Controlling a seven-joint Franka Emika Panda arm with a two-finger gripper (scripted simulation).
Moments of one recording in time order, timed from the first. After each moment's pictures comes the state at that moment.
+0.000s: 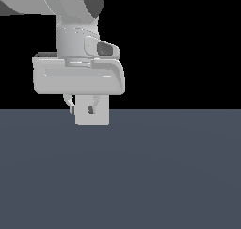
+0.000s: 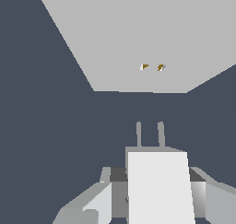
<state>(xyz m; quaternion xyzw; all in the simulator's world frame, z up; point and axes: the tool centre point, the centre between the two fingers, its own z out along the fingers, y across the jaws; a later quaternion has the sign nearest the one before) -0.008 0.090 0.097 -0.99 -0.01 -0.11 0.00</state>
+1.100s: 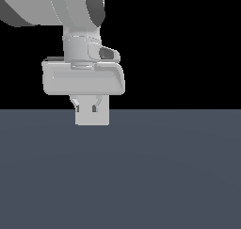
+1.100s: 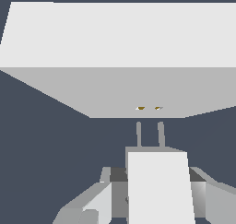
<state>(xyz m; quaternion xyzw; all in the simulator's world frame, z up) 0.019 0.088 0.100 -0.99 0.00 -0.11 0.00</state>
